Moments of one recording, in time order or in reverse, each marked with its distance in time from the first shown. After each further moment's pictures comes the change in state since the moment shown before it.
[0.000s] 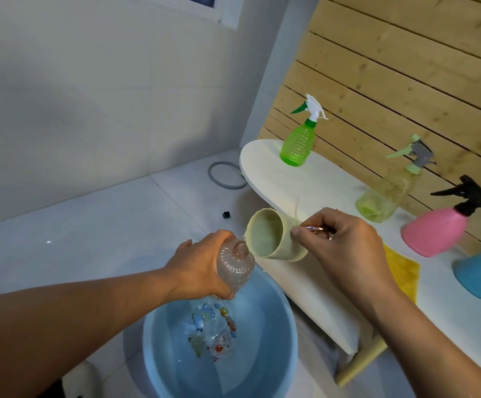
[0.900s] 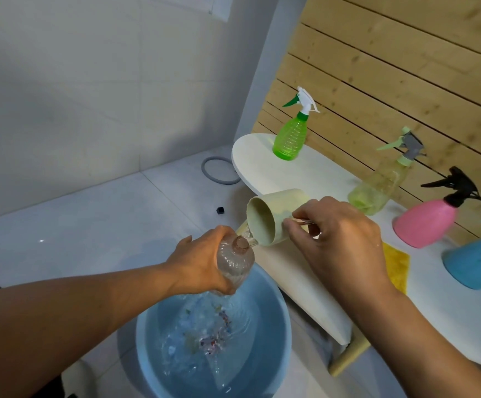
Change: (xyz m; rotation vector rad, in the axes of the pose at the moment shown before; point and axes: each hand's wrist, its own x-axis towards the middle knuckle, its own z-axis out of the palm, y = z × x) left_hand 0.006 0.012 0.007 -0.013 -0.030 -0.001; right_hand -0.011 0.000 -0.003 -0.400 0.151 -0.350
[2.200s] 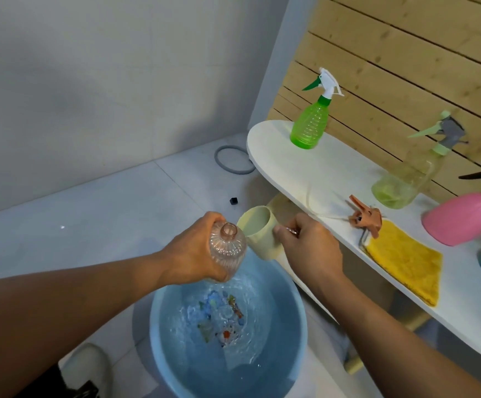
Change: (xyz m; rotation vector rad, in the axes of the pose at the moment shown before) left_hand 0.002 -0.040 -0.009 -0.255 0.045 -0.039; right_hand -0.001 0.011 0.113 0.240 -0.341 0.523
